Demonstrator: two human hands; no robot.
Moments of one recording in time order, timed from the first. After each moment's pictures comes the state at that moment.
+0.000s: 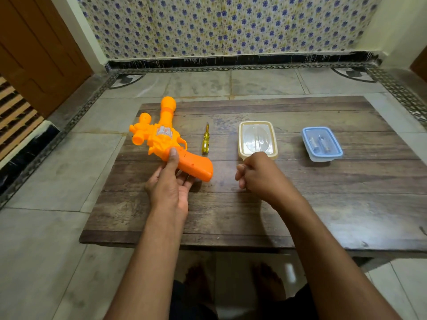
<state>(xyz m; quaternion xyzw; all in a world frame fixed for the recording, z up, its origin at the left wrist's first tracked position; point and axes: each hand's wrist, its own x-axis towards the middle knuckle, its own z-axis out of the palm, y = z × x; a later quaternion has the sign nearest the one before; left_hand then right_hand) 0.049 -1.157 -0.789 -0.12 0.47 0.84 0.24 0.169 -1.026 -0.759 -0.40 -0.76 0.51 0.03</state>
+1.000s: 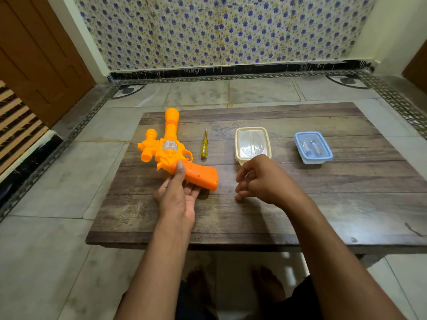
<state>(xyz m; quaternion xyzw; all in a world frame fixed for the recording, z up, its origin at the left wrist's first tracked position) 0.072 -1.158 -0.786 -0.14 0.45 0.84 0.26 0.190 -1.018 -0.750 -0.33 -0.81 0.48 0.00</state>
